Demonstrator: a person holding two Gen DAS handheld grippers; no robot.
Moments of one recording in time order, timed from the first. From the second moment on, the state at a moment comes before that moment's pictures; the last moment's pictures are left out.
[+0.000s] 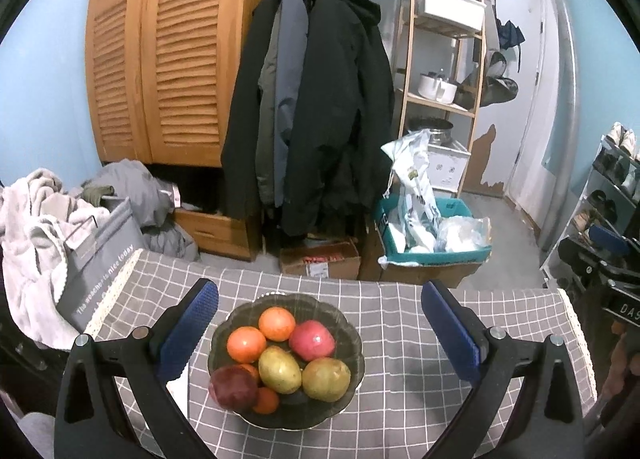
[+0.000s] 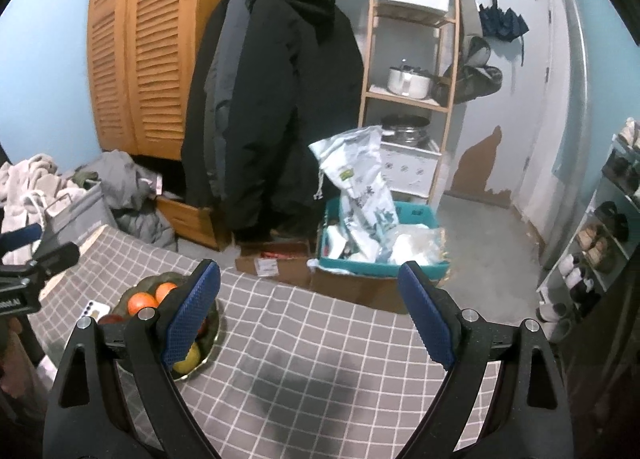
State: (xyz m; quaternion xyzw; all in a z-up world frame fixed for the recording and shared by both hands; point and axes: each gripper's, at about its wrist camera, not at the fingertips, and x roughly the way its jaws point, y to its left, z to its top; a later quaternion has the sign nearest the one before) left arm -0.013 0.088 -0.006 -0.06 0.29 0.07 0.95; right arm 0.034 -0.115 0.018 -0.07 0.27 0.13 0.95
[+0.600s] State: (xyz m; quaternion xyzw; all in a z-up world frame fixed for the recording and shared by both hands) left arm -0.016 0.082 0.005 -0.06 0.27 0.07 0.96; right arm 0.033 -0.126 0.020 -0.07 0.26 0.12 0.95
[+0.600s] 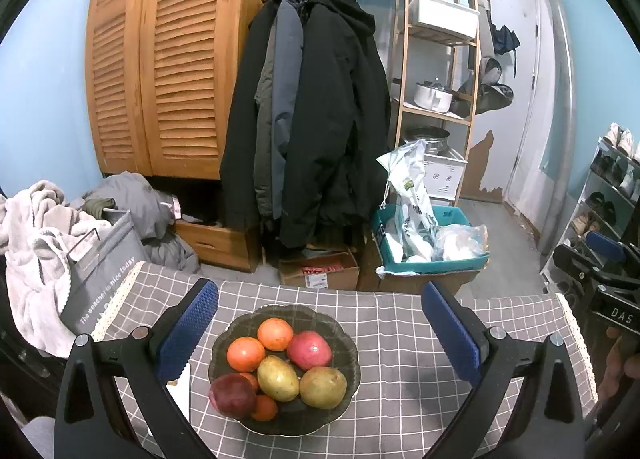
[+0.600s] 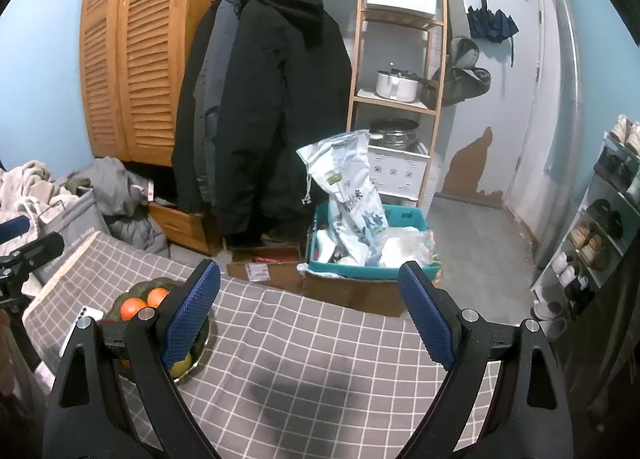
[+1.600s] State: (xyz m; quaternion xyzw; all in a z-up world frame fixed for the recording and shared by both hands) left arm -0.015 0.082 0.007 -0.06 0.27 0.06 0.96; right arm 0.033 -0.127 0.021 -0.07 0.27 0.12 0.95
